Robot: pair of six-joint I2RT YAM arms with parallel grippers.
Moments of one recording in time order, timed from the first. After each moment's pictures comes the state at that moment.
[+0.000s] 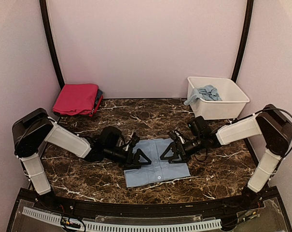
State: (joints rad) left arm -0.84 1.78 0.78 0.34 0.63 -0.80; right arm 0.65 1.67 0.79 -0.02 -0.87 0.49
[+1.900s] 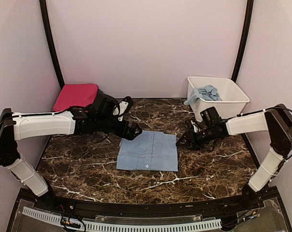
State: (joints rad) left arm -0.76 1.55 1.10 -0.21 0.07 -0.25; right arm 0.44 1.63 0.85 -0.16 -0.68 0.49
